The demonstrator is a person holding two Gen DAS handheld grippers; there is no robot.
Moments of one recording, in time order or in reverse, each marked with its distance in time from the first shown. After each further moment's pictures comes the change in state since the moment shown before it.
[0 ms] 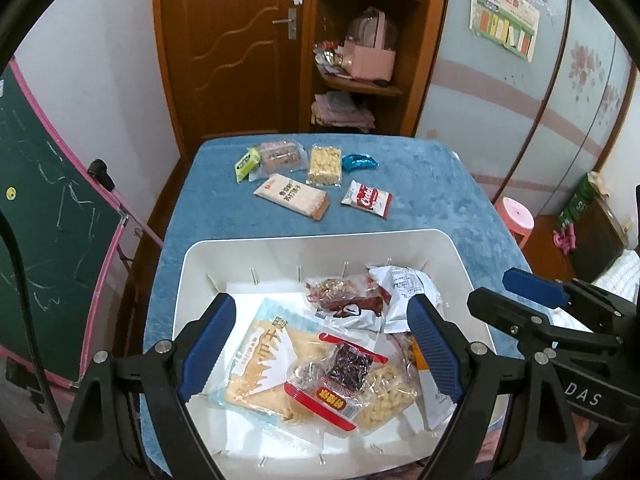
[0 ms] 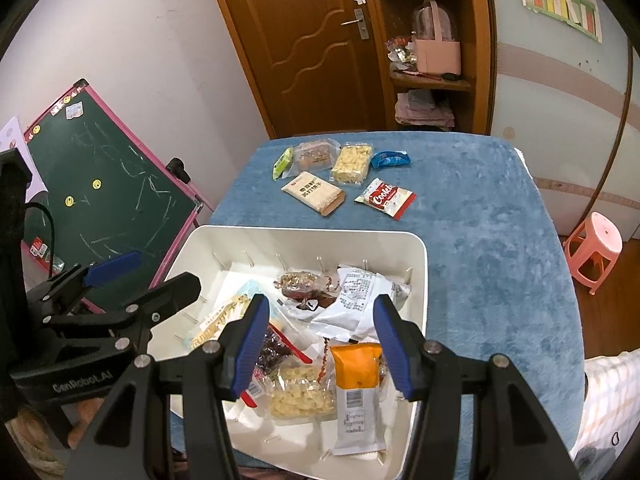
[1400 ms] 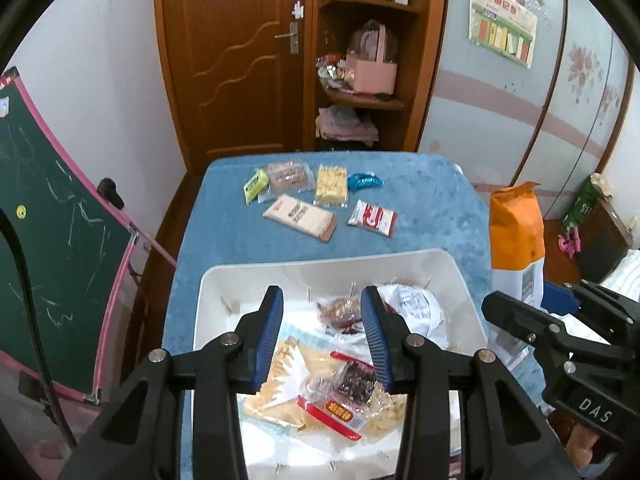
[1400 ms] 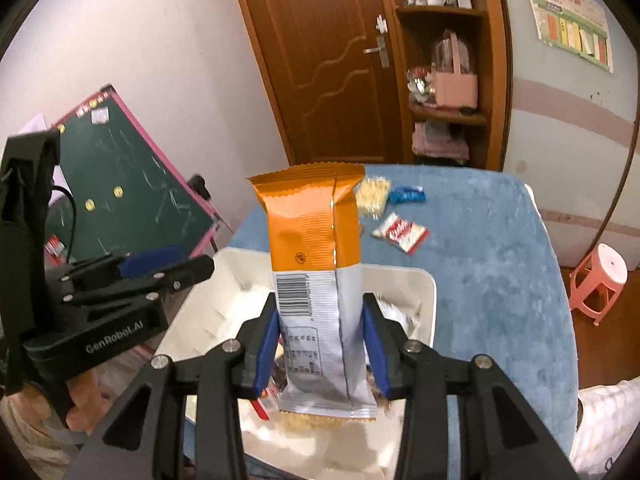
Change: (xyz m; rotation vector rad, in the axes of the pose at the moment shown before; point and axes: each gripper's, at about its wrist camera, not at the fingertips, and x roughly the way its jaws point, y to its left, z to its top) left arm -0.021 0.003 0.010 0.024 -0.040 0.026; right arm -0.022 0.008 0.012 -0.062 -0.074 0.041
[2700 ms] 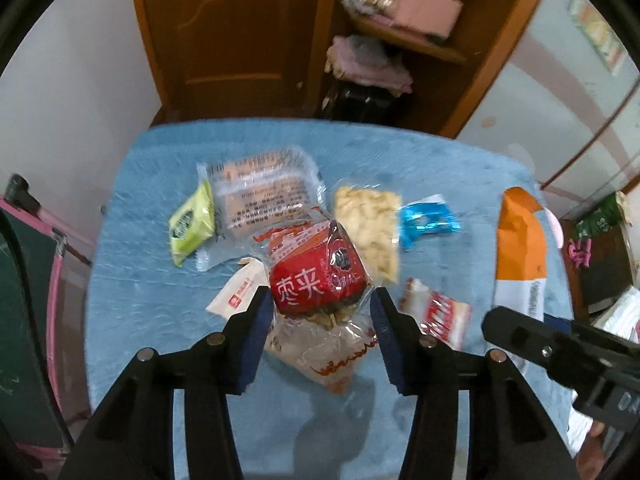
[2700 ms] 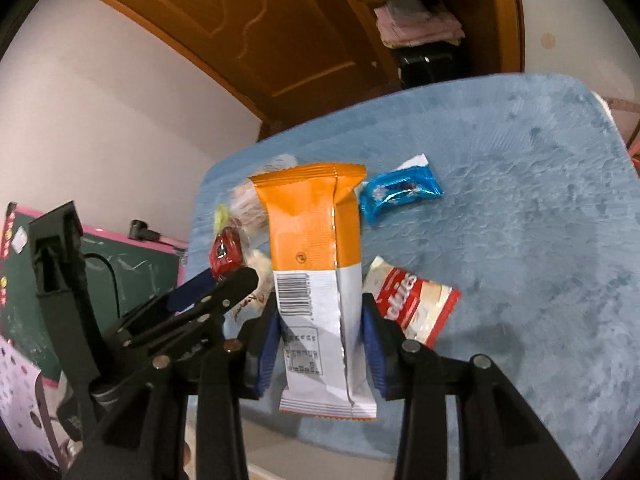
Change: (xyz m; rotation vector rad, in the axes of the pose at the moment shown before) left arm 0.283 0.019 0.171 -0.098 0.275 -0.048; right arm 0.237 -0.133 0.153 0.376 0.332 0.132
